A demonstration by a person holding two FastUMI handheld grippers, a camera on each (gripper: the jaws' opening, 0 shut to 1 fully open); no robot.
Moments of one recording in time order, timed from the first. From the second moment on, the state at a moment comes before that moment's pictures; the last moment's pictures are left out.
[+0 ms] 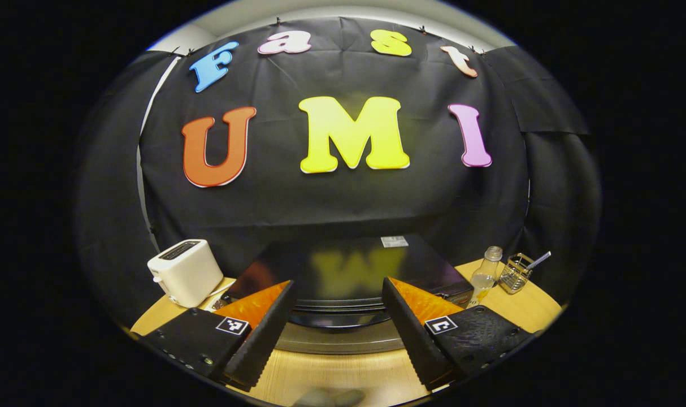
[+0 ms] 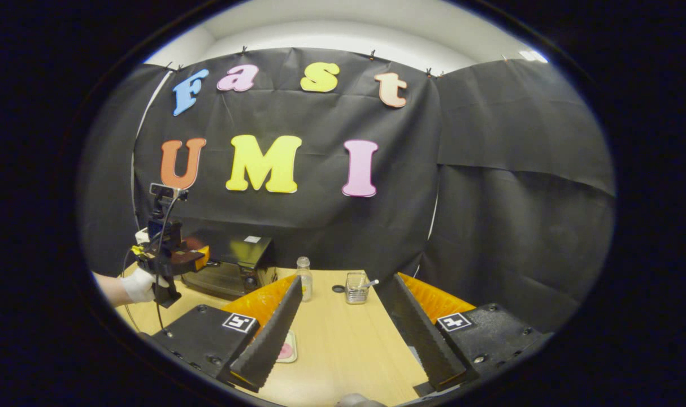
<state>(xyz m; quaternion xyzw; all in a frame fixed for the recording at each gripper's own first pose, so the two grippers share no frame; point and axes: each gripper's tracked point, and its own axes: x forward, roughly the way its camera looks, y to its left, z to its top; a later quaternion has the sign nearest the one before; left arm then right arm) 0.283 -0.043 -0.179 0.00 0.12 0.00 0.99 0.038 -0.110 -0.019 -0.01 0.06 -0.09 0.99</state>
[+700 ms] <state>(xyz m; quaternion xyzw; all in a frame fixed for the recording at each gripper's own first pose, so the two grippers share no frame) 0.252 -0.045 -0.205 0.00 0.15 -0.01 0.99 0.028 -0.090 -0.026 0.00 0.07 -0.08 0.99</state>
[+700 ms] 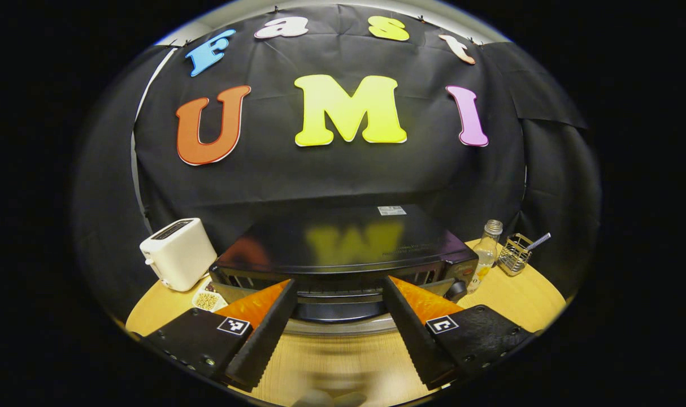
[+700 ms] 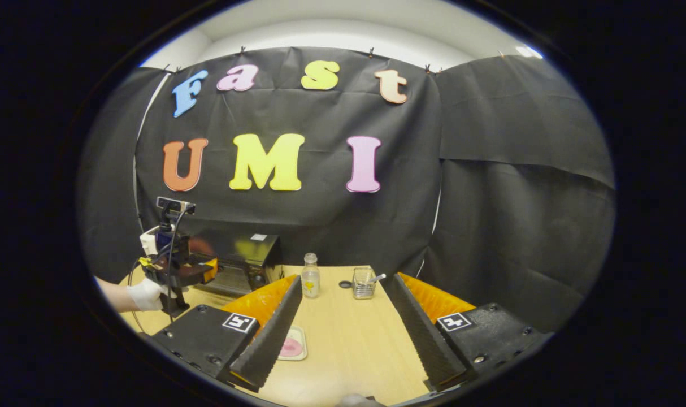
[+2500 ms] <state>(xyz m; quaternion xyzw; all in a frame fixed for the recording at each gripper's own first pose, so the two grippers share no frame) 0.129 -0.050 -0.350 0.01 0.28 -0.03 0.96 -0.026 -0.088 -0.093 0.04 0.13 -0.11 0.98</state>
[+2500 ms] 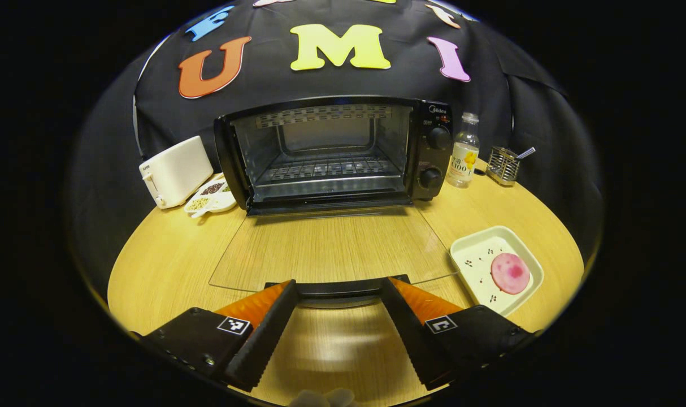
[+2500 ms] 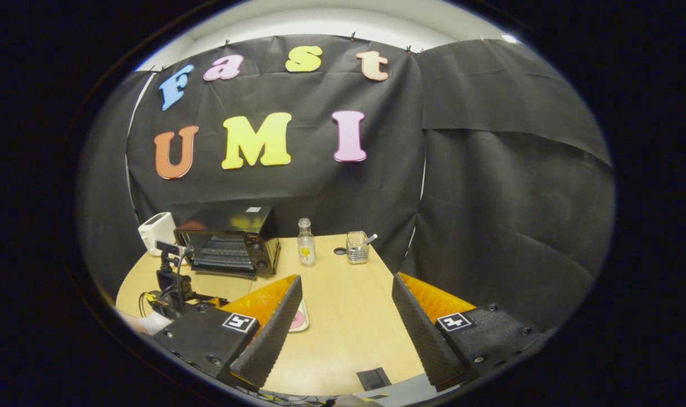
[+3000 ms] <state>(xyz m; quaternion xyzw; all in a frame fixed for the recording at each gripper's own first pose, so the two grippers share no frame) 0.085 -0.006 -0.244 0.01 0.17 0.00 0.98 0.037 -0.085 -0.158 0.02 0.18 -0.08 0.98</state>
